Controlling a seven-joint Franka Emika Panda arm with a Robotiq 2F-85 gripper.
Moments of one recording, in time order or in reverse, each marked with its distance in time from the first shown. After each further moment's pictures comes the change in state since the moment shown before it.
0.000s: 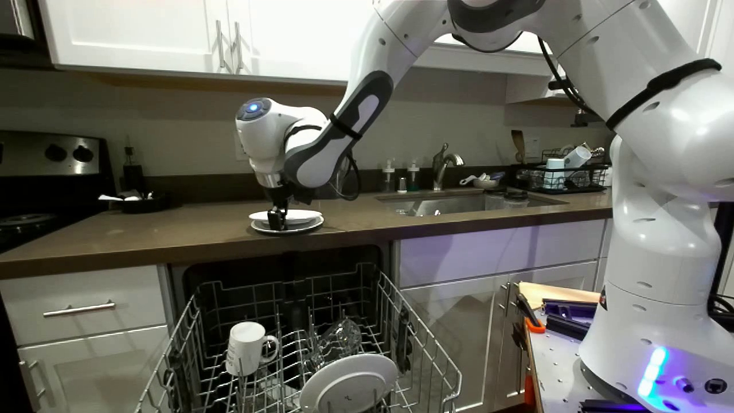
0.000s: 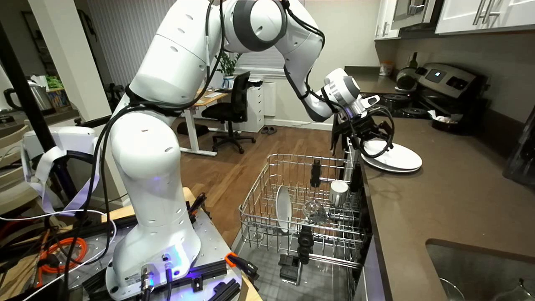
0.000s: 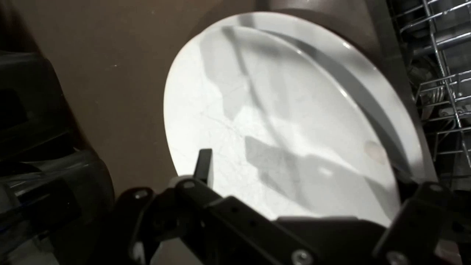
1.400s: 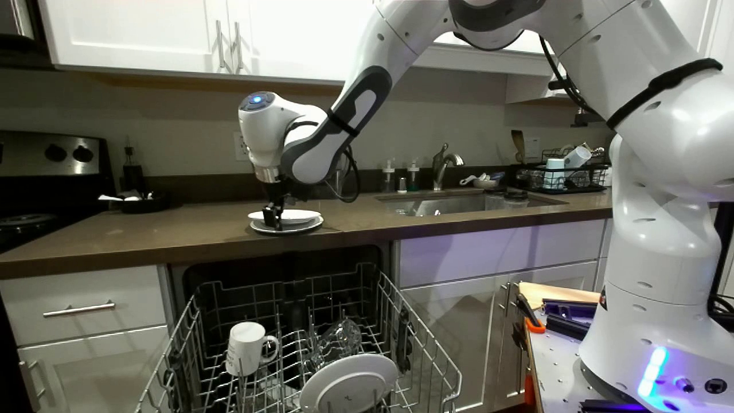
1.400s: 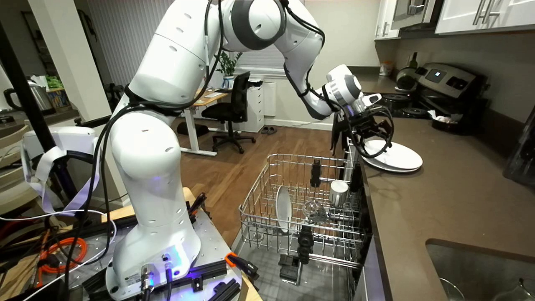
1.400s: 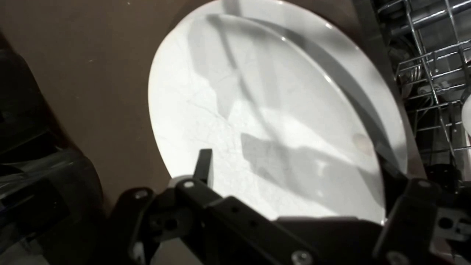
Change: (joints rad) arm 0.008 -0.008 -0.017 -0.002 0.094 0.058 -0.040
